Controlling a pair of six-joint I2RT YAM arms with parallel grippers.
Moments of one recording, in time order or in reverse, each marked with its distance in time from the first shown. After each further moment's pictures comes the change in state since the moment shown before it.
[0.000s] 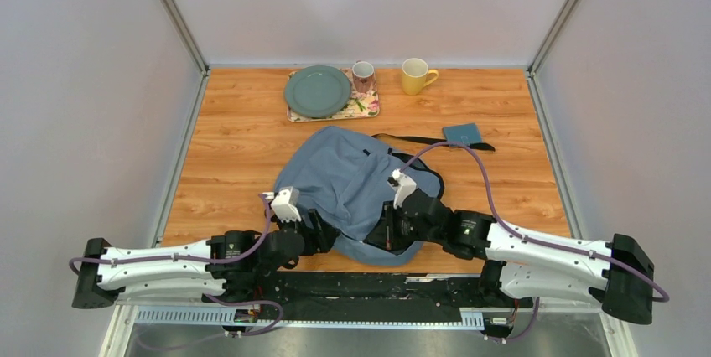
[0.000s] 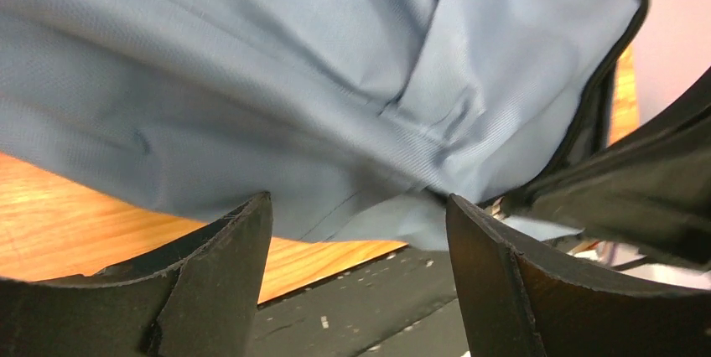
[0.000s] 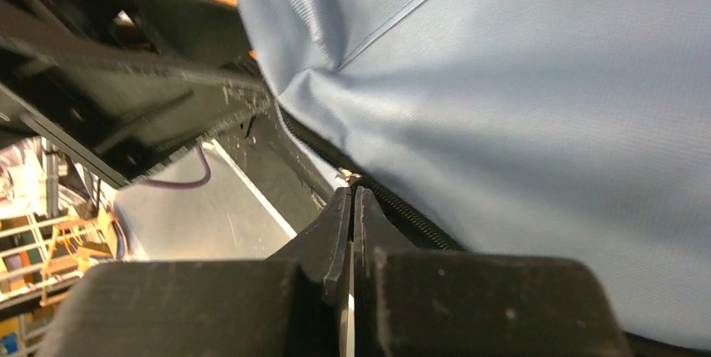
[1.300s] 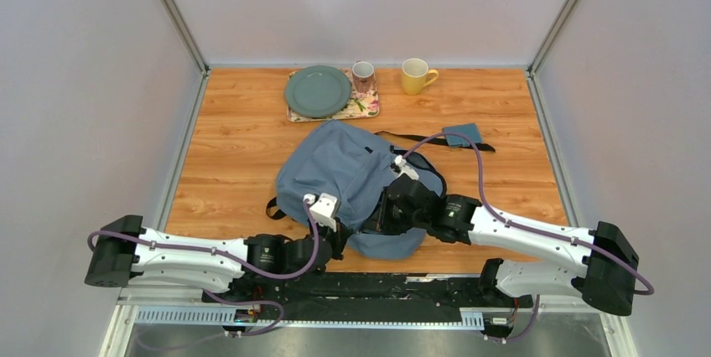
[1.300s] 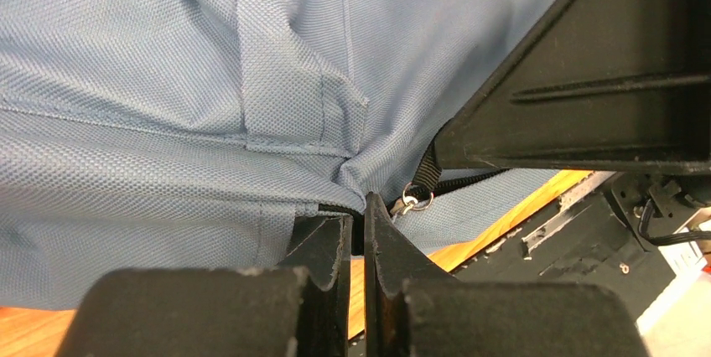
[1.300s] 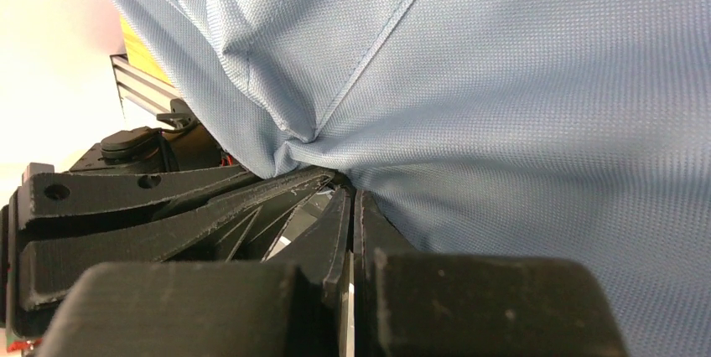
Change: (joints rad) left arm -0.070 0.341 0.051 0.385 -0.065 0.409; right arm -0.037 0.160 0.165 -0.140 0.089 0.216
